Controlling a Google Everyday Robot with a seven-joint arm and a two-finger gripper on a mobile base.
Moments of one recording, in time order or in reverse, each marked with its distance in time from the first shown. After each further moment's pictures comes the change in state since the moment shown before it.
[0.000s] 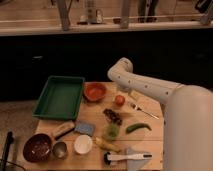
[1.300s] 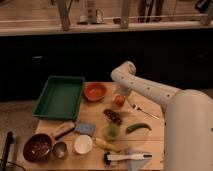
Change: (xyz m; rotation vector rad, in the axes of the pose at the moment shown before) arm -0.024 -0.013 0.033 0.074 -0.164 0.075
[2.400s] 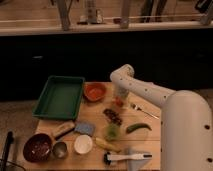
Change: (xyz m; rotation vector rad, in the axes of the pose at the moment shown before) arm -0.016 -0.010 0.021 0.019 -0.051 -0.055
